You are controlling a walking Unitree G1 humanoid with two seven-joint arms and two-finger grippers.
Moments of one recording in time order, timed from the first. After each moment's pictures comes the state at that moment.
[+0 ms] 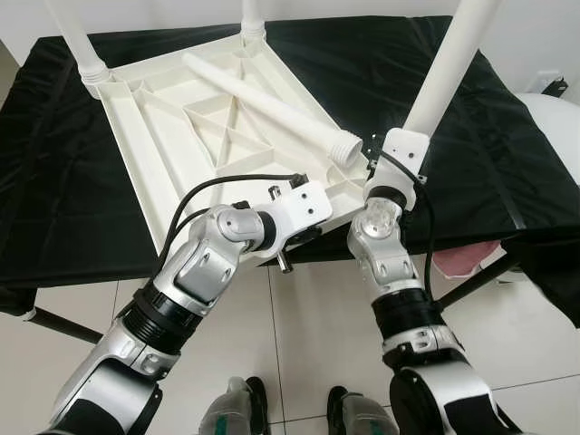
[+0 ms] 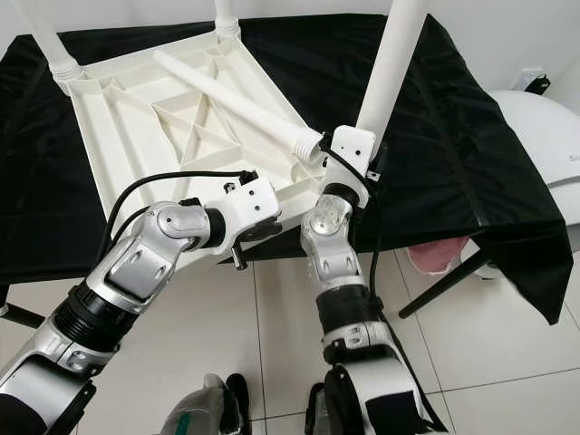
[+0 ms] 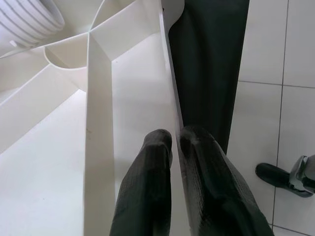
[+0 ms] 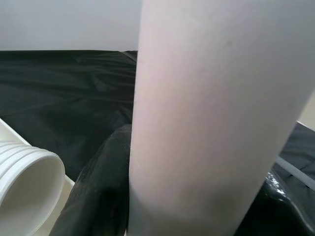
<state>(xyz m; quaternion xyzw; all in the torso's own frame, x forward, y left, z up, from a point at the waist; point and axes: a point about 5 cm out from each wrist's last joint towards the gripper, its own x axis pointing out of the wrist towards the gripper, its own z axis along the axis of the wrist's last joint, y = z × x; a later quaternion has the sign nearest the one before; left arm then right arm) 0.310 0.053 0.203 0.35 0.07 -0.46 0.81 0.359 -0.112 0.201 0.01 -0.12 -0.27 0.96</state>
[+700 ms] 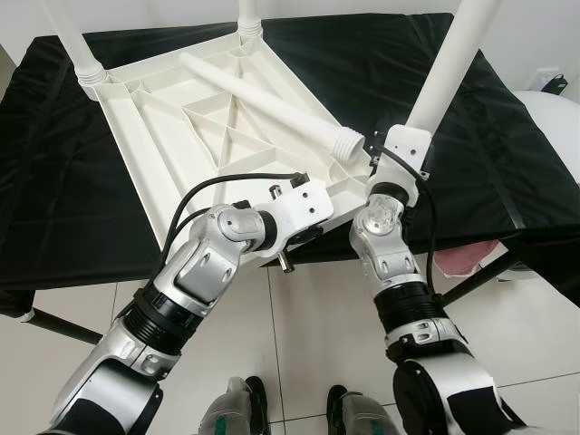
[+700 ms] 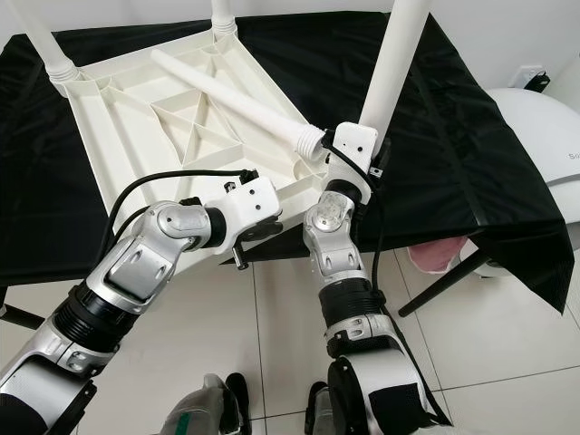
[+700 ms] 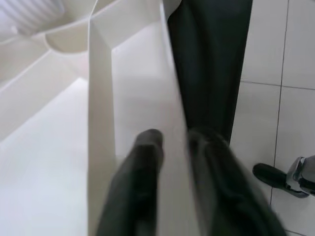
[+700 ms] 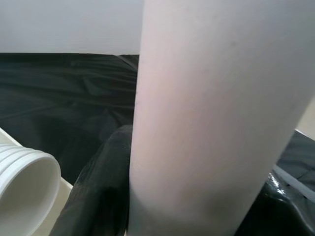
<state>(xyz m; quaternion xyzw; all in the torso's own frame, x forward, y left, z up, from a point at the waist) 0.309 0.053 0.204 0.34 0.07 -0.46 0.82 0.364 -0.118 0.202 0.00 -0.13 -0.27 0.95</state>
